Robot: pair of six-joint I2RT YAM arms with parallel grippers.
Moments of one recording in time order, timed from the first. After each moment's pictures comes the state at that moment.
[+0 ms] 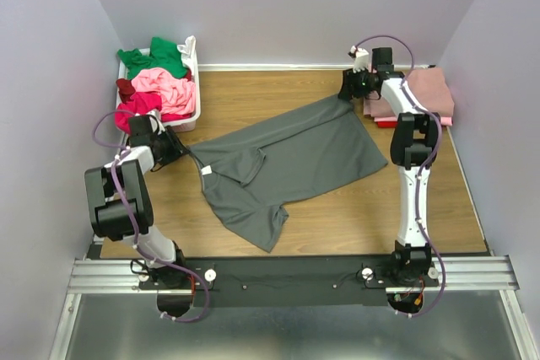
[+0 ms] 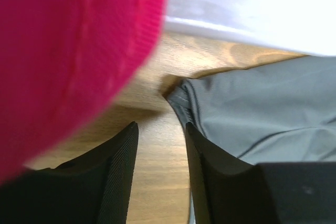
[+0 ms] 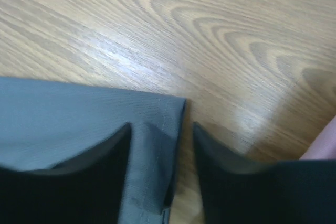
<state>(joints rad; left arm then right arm) 0.25 1.65 0.85 -0.08 0.33 -0.31 0.03 2.54 2.22 -0.49 -0.50 -0.22</state>
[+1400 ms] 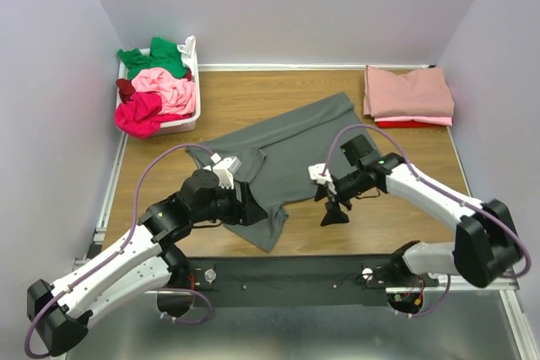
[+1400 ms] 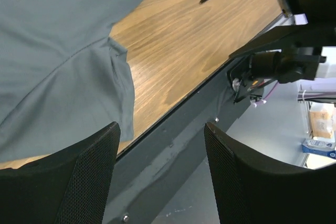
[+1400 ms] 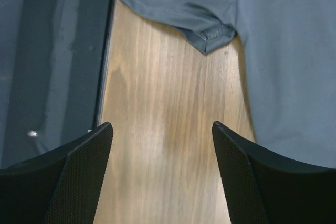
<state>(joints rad) -0.78 0.67 0.54 -0.42 0.26 -0.73 0.48 1.26 0.79 -0.73 -0.91 -0.95</state>
